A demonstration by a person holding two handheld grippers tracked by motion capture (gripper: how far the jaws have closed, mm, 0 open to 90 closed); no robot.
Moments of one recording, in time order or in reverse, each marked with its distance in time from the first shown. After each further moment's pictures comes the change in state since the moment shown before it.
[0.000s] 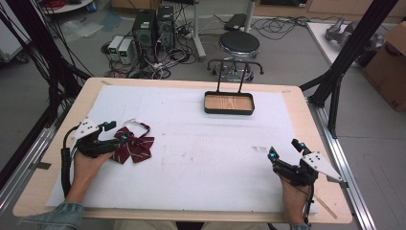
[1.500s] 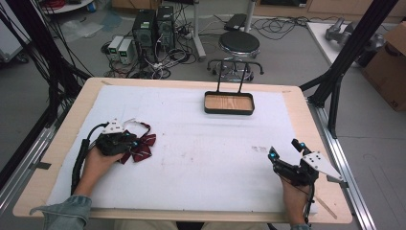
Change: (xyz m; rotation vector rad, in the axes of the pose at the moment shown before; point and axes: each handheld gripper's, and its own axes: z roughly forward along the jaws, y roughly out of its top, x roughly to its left) left arm -0.007 -0.011 0.047 0.361 -0.127 0.120; right arm -0.001 0.000 0.000 0.004 0.009 0.002
